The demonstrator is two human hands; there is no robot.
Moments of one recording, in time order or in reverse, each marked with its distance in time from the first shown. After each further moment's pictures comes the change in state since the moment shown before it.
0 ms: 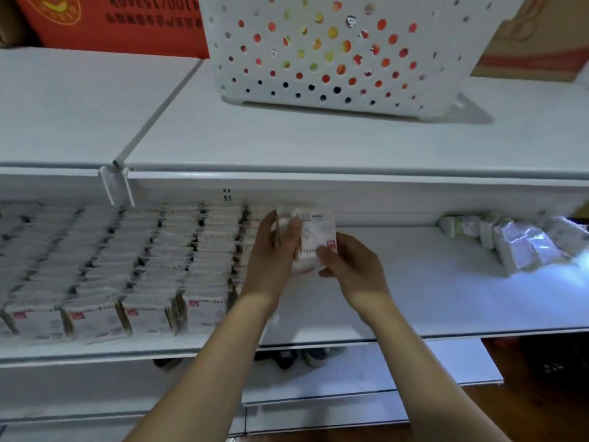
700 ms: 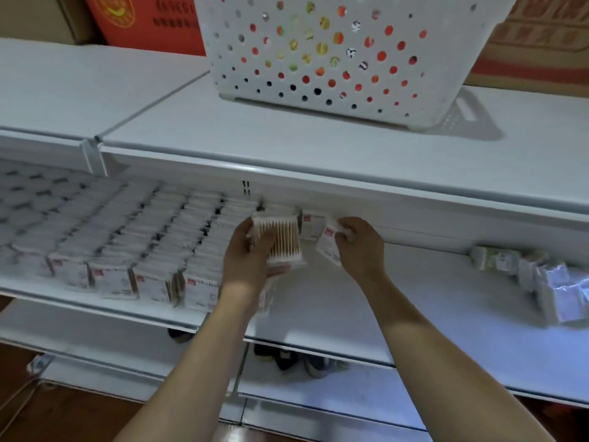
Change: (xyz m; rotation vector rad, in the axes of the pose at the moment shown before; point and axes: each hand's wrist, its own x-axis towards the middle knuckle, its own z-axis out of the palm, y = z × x) left_hand -0.011 -0.003 0.002 -0.126 0.386 0.012; right_hand 0.106 0.046 -0.022 -0.555 0.034 -0.201
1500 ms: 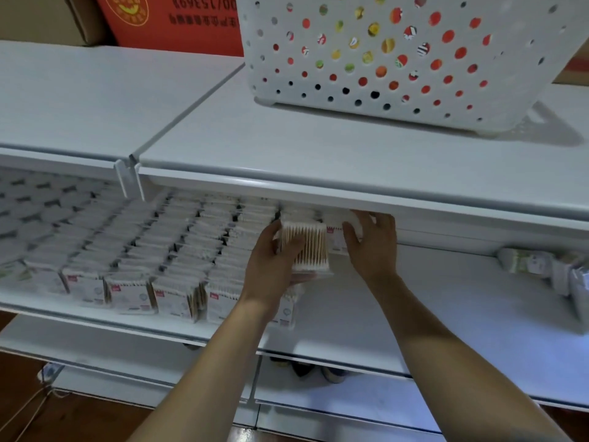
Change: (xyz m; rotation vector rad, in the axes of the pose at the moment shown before) left_hand 0.025 0.006 -0.013 0.098 -0.180 -0.033; right_hand 0.013 -0.009 0.035 -0.288 0.252 -0.236
